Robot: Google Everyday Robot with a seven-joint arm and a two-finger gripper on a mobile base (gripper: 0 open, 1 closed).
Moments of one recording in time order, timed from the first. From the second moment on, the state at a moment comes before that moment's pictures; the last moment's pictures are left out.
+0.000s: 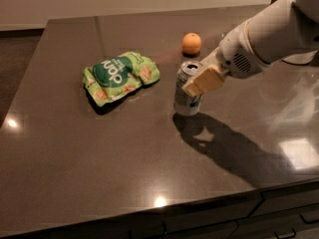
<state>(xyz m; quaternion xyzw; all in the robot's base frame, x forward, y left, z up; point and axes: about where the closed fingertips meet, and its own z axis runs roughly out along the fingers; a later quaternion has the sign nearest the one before) 0.518 -0.091 0.945 -0.48 0.80 0.13 0.33</state>
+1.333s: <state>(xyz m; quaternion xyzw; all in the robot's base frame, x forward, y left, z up) 0.605 -0.121 0.944 -0.43 0.83 0.08 0.34</state>
